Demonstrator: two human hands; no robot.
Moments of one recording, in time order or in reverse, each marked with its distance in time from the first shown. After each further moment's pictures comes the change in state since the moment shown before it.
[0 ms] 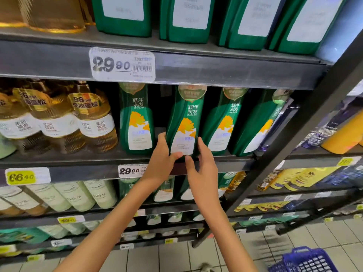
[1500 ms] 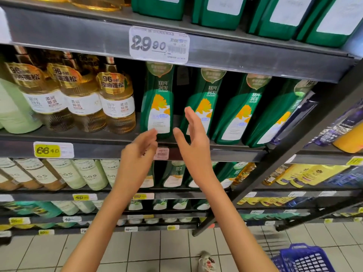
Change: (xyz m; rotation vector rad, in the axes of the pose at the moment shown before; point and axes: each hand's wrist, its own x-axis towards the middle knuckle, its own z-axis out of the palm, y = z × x) left_hand -0.070 0.000 -0.073 -0.073 0.211 -0.055; right_hand 0.005 -0.039 0.039 0.063 -0.150 -0.156
